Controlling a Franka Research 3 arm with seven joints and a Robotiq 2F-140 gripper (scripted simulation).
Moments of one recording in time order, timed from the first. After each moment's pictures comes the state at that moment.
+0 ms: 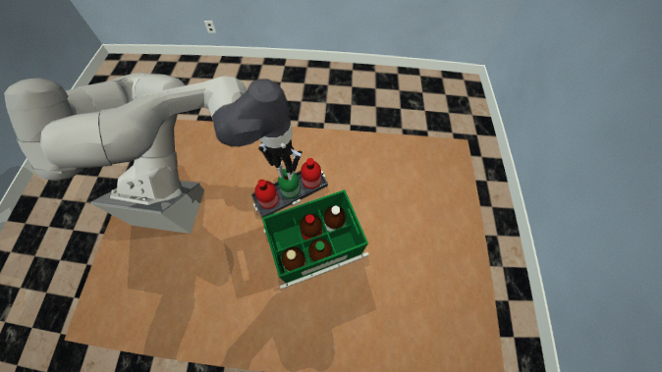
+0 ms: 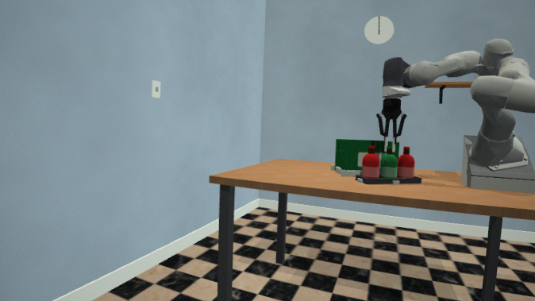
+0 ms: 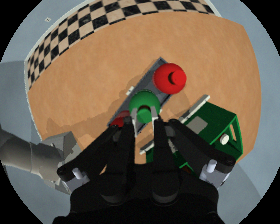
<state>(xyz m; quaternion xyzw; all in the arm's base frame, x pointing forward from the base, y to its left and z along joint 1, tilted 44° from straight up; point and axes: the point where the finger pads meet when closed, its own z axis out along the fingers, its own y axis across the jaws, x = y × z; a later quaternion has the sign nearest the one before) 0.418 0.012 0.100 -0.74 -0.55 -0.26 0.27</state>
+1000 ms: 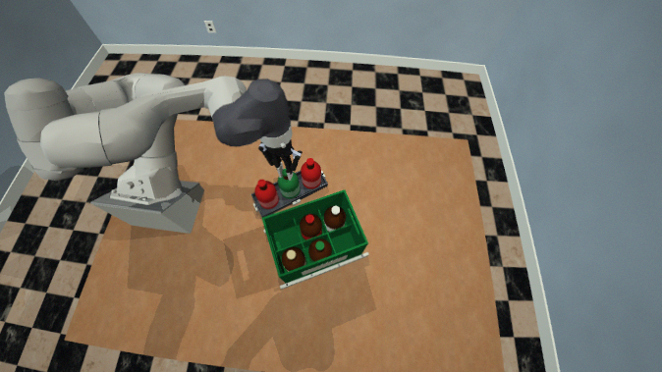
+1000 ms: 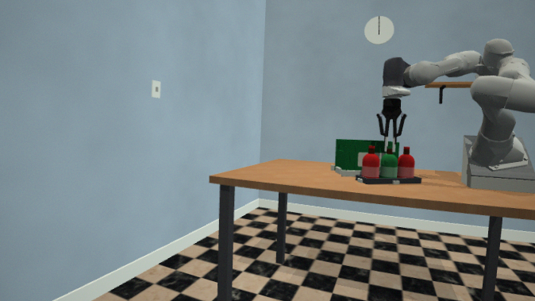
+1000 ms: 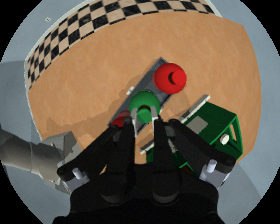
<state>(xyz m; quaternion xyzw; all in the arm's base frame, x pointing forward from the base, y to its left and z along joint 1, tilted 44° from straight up) 0.418 0.012 0.100 -0.74 -0.56 -0.26 0.27</state>
